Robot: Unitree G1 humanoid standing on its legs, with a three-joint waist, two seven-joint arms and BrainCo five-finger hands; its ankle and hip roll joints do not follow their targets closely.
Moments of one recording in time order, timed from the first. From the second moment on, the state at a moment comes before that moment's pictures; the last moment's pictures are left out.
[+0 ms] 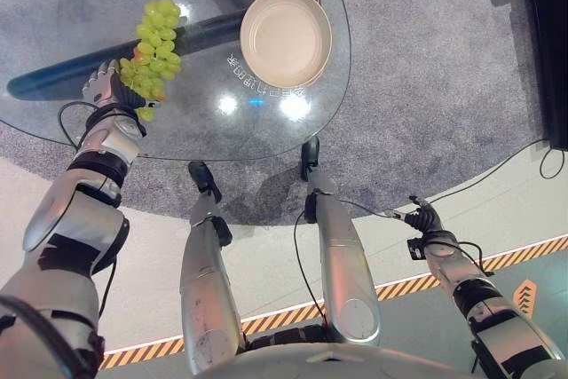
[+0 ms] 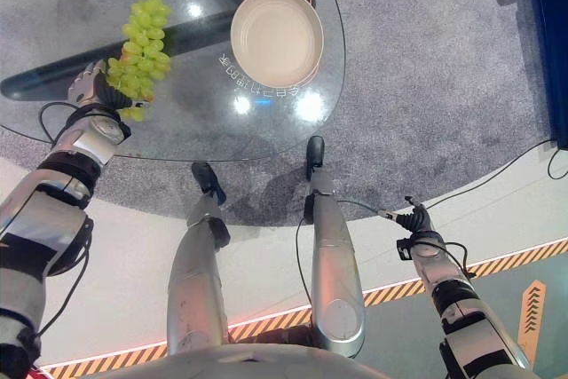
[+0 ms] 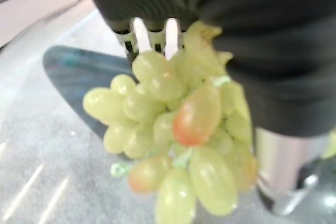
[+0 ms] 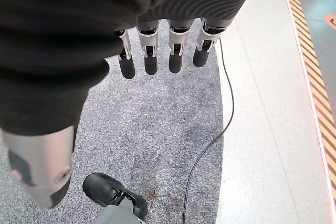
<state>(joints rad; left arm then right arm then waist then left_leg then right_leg) -1.05 0.68 -0.61 1.18 0.08 0.19 0.35 -0.28 -0.50 0.33 0.89 0.23 0.00 -0.25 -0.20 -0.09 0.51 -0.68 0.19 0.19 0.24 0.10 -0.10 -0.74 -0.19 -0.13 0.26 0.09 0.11</state>
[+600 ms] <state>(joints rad) -1.12 0.63 -0.64 1.31 0.21 0.31 0.41 -0.28 -0.48 0.36 0.88 0.26 0.00 -0.26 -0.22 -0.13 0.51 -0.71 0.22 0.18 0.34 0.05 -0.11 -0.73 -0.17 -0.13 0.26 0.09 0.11</state>
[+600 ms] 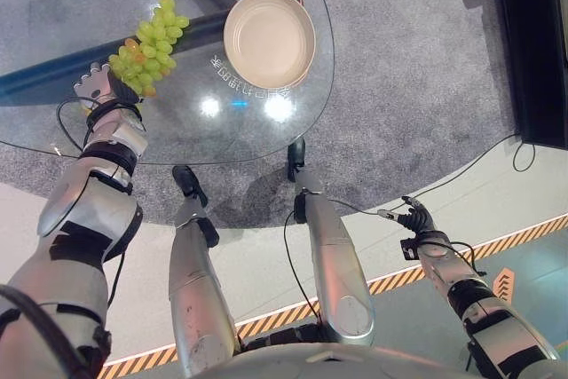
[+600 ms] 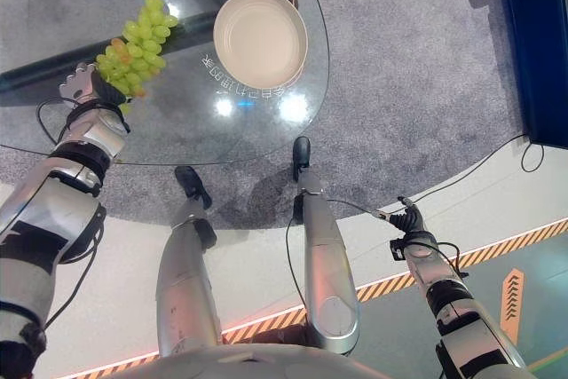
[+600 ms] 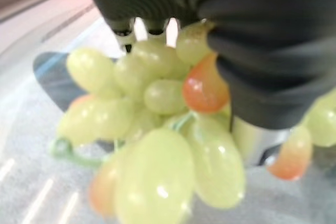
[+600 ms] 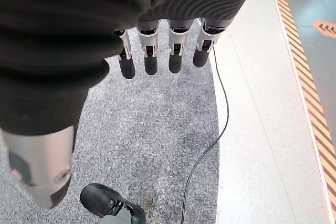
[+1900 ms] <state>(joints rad) -1.00 0.77 -0.47 1.02 0.22 0.08 0.81 -0.27 -0.45 0.36 0.81 0.27 -0.06 -0.33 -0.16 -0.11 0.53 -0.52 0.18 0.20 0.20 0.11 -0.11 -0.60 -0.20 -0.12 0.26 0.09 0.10</state>
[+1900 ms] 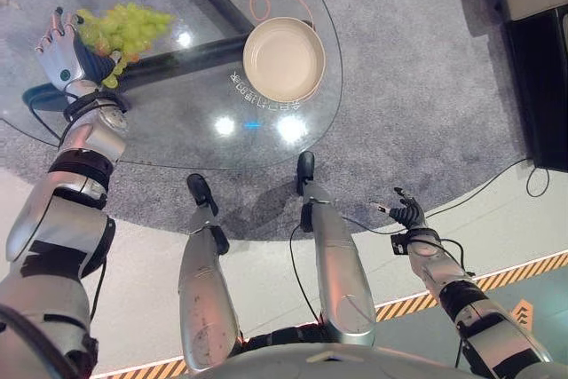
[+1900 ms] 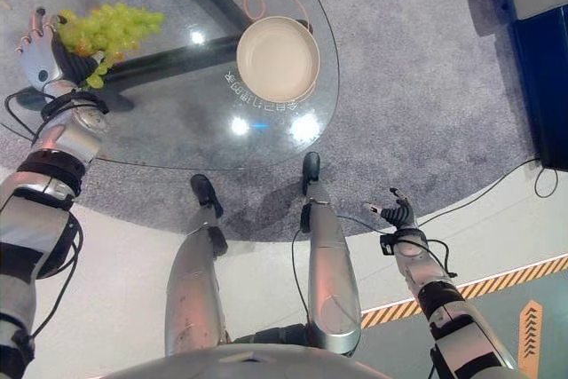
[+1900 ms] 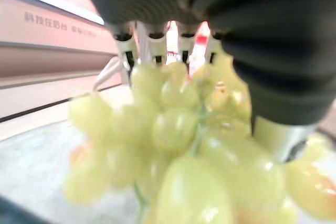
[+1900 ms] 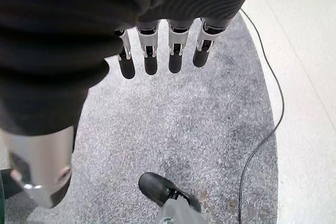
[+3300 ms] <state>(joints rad) -0.87 0.76 -0.44 0.85 0.04 0.05 0.55 -0.24 -0.51 0.32 0.77 0.18 -0.05 -0.34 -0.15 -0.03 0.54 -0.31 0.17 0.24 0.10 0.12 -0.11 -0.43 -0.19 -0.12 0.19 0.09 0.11</state>
